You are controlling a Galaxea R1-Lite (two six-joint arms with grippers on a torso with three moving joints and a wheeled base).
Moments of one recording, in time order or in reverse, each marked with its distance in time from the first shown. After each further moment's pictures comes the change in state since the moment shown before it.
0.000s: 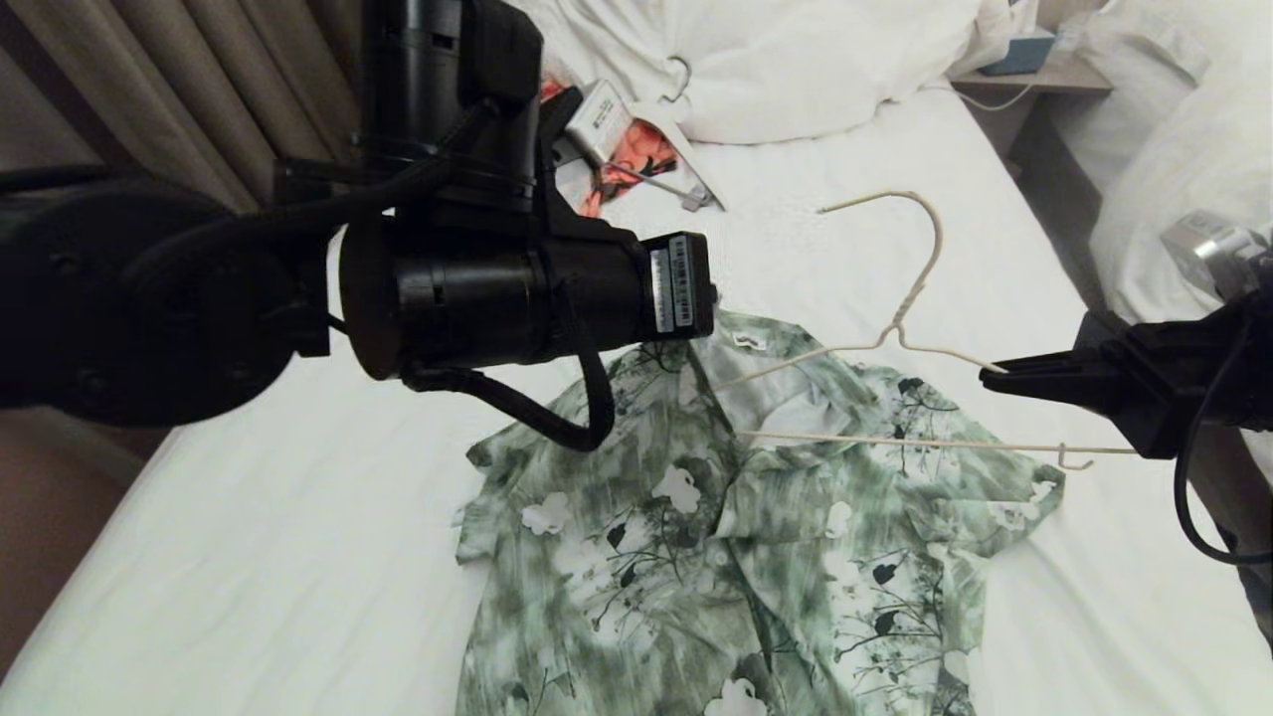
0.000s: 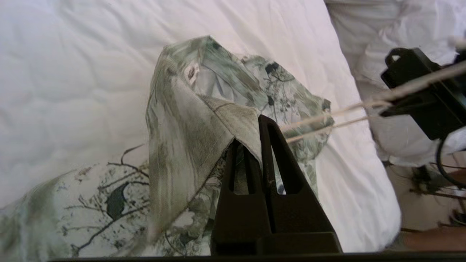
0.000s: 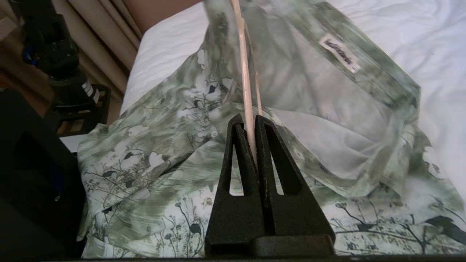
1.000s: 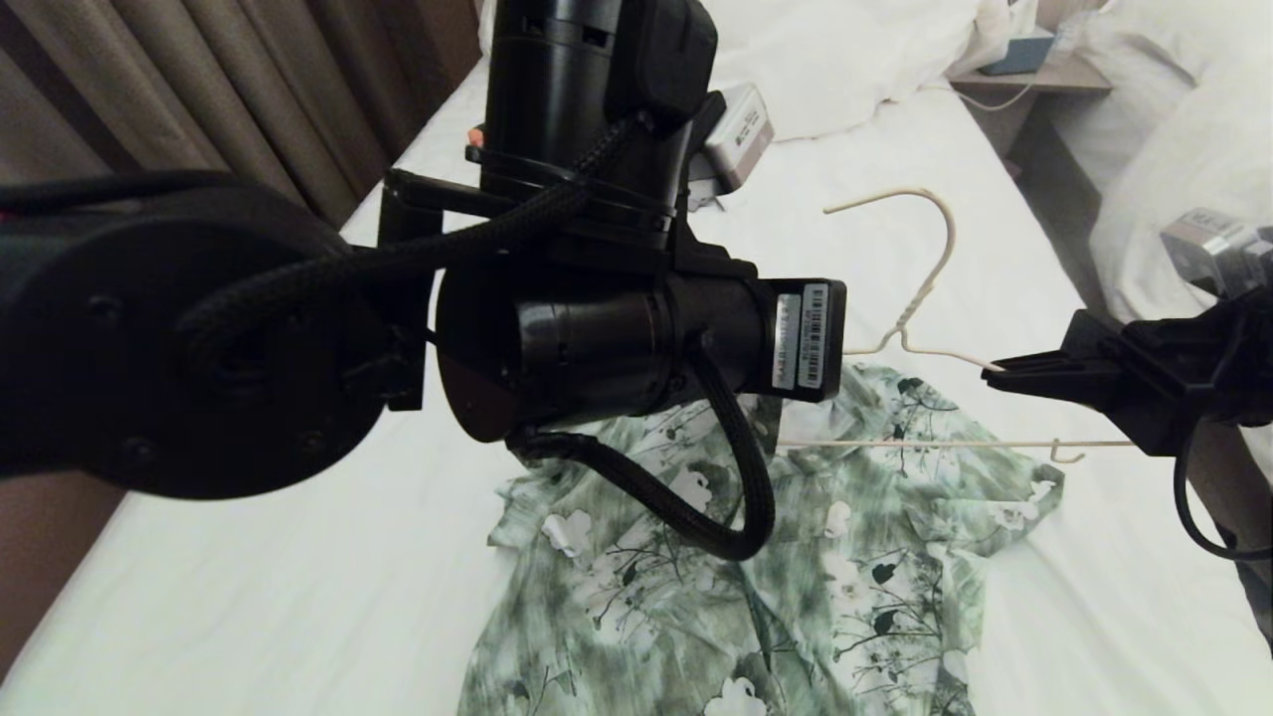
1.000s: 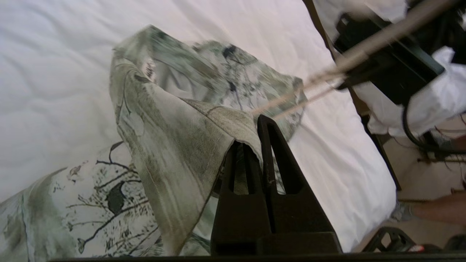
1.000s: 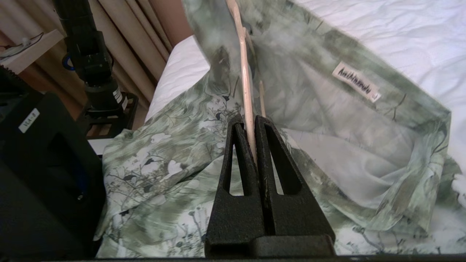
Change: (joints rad) left arm -0.183 0.054 -0.052 0.020 0.094 0.054; right arm 0.009 0.045 -0.038 -0.002 0.120 0.000
